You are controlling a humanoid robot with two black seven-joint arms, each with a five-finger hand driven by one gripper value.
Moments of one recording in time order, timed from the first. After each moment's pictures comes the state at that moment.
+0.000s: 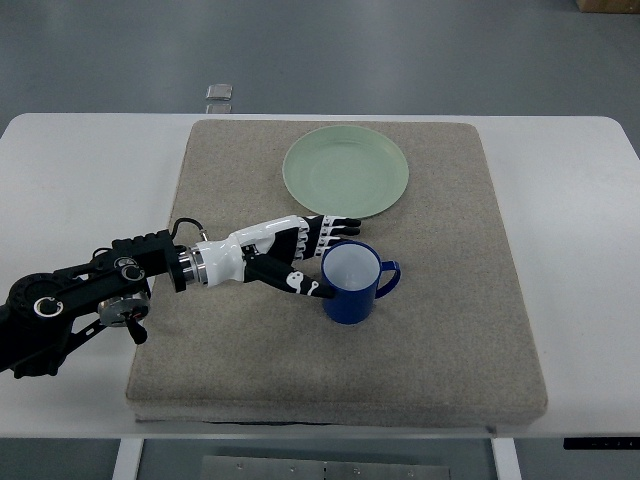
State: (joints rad) left arm -0.70 0.40 -0.40 -1.11 0.69 -0.42 -0.35; right arm 0.05 0.00 0.01 0.11 -0.02 0.12 0.07
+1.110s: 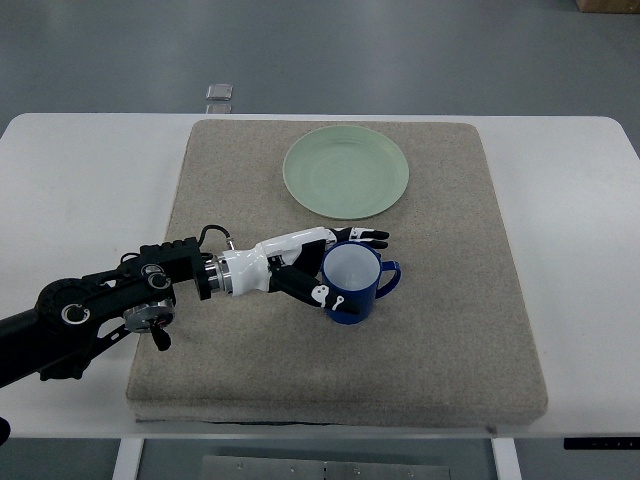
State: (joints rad) left arm -0.71 0.32 -0.39 -1.10 0.73 -0.42 -0.35; right arm 0.05 0.00 0.01 0.11 -0.02 0.12 0.07
